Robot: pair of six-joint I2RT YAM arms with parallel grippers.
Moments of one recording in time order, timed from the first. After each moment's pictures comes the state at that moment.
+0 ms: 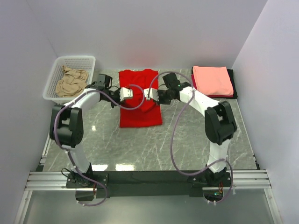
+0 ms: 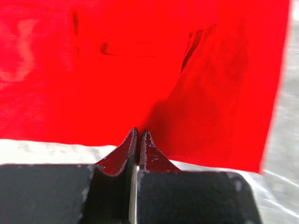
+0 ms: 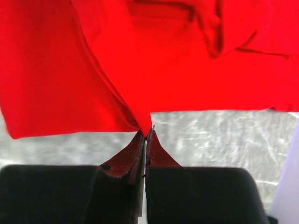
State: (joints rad) left arm -0.20 1.80 1.29 -0.52 0.69 1.14; right arm 0.47 1.90 1.47 -0.55 -0.40 -1.18
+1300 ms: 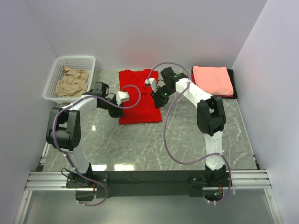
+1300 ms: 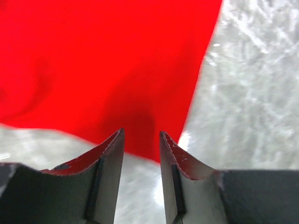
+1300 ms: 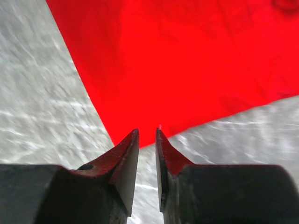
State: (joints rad) left arm -0.15 1.75 1.15 -0.49 0.75 0.87; right arm 0.43 2.13 1.81 -0.88 -0.56 -0.62
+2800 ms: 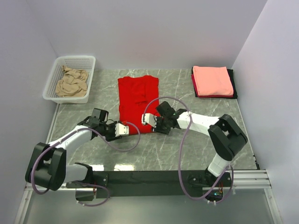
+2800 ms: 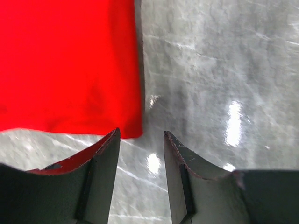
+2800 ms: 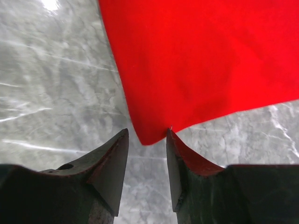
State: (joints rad) left arm -0.28 1.25 0.58 -0.38 0.63 1.14; right arm 0.71 1.66 0.98 -0.40 -0.19 -0.73
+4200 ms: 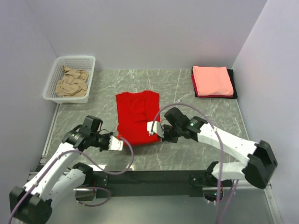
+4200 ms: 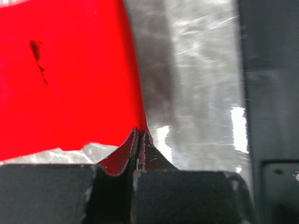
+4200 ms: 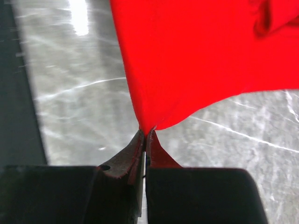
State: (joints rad) left arm -0.38 0.84 0.62 -0.80 0.69 1.18; right arm 0.81 1.27 0.91 -0.65 -0.28 -0.68
